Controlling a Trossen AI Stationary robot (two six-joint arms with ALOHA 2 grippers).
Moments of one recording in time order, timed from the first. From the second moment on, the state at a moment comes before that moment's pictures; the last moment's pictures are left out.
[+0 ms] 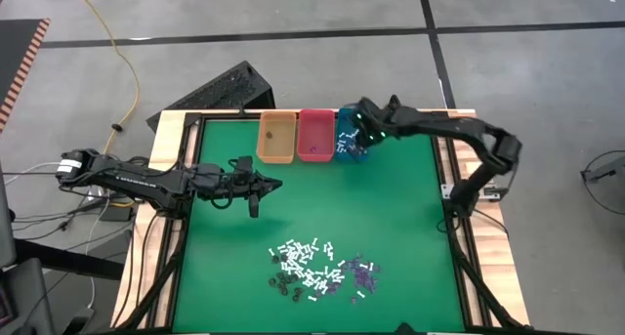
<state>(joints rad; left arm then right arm) -0.05 0.98 0.46 0.43 -0.24 -0.40 -0.55 1.57 1.13 -0.60 0.04 0.23</state>
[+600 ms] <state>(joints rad) -0.07 0.94 0.46 0.29 -0.09 -0.40 -0.51 1.66 1.47 -0.92 0.02 0.09</state>
